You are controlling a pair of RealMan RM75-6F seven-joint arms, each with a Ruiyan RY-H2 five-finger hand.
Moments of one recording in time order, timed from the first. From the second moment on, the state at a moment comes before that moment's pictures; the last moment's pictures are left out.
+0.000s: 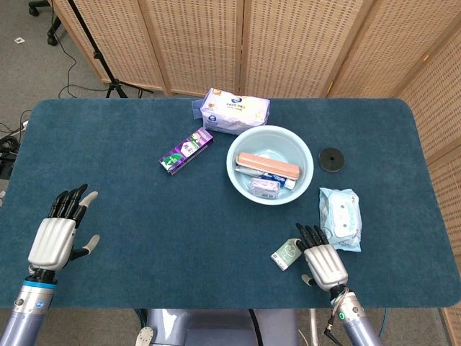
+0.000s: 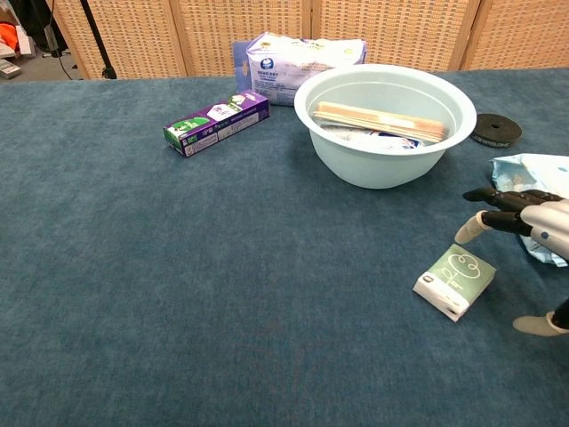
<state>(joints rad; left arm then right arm) -0.25 -1.20 0.00 -1.88 1.44 1.47 0.25 0.26 -1.47 0.02 -1.74 -1.38 1.15 -0.52</state>
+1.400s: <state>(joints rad) -0.21 -1.18 -0.04 -1.90 1.47 1.45 0.20 0.32 -1.56 0.02 -1.62 -1.39 1.20 -0.55</state>
